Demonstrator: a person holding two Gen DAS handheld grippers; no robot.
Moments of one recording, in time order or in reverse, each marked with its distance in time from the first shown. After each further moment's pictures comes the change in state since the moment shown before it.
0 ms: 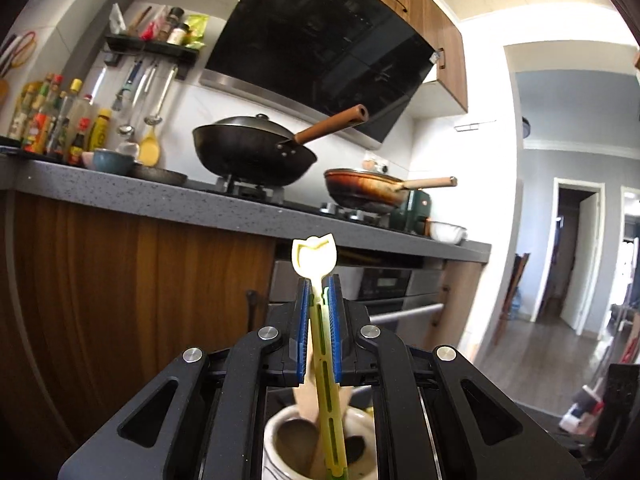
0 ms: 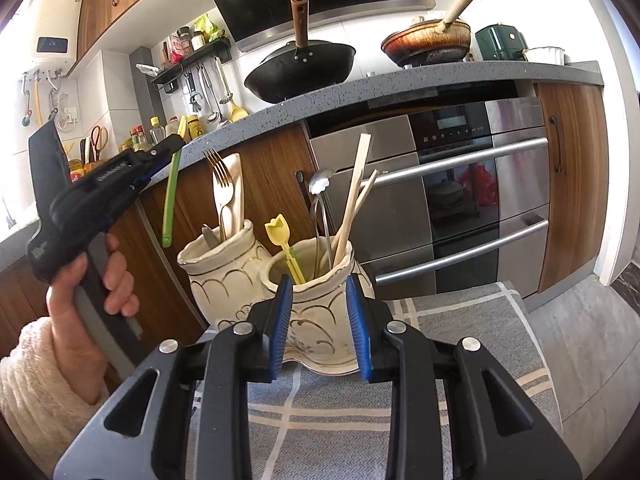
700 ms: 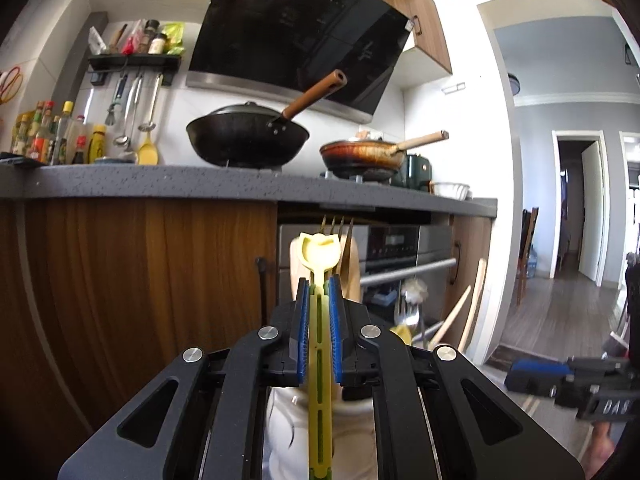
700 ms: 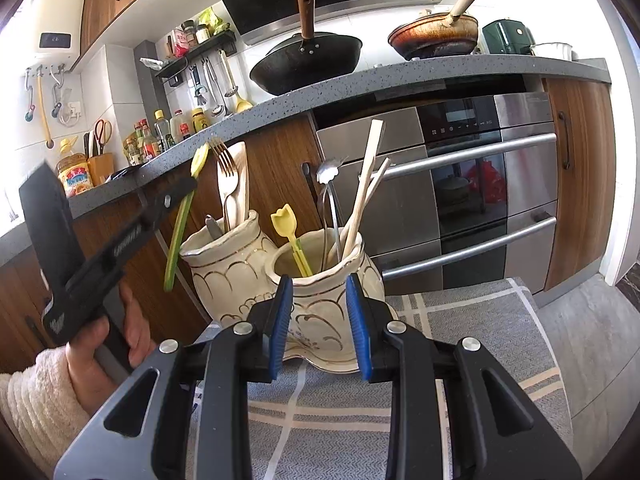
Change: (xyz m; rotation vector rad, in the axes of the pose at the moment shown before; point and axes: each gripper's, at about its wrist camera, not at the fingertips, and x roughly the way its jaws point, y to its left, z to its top) left arm -0.021 -0.010 -0.053 0.148 0.058 0.025; right arm 0.007 0.001 -0.002 -0.004 0.018 0.021
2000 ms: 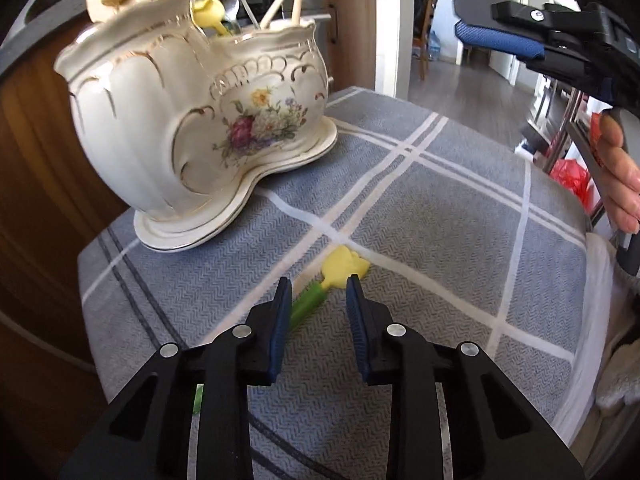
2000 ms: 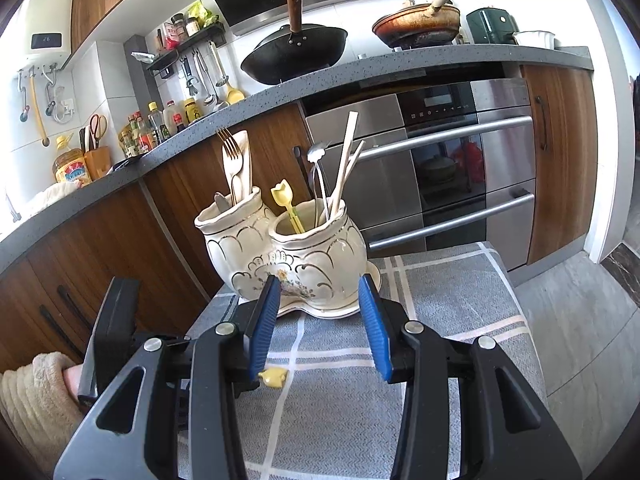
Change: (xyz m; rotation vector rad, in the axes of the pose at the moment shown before) left arm -0.021 -0.052 -0.113 0.316 0.796 -0.375; right arm -0.052 0.004 -0.015 0.033 0.067 -0.039
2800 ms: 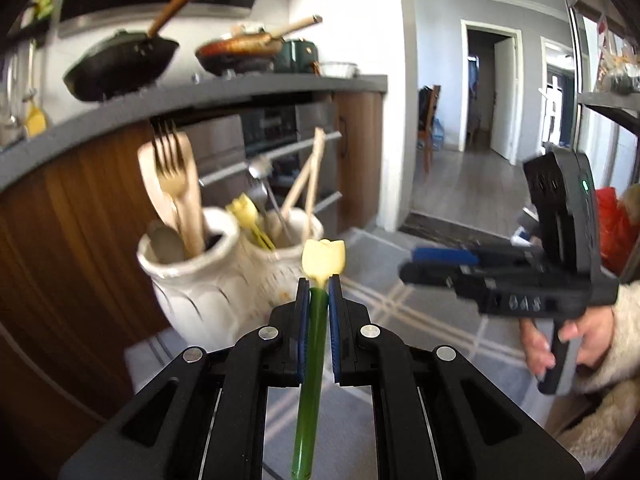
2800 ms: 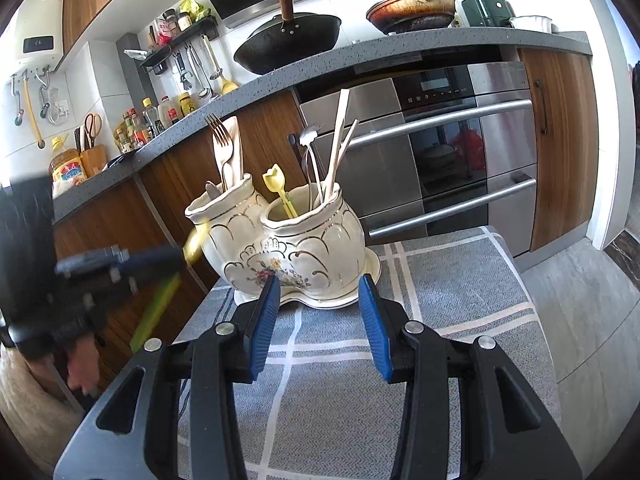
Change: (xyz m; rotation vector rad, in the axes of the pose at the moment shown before) left arm -0.090 -0.007 0.069 -0.047 -0.374 0.058; right arm 0.012 -0.005 -0.007 0.024 0.034 0.000
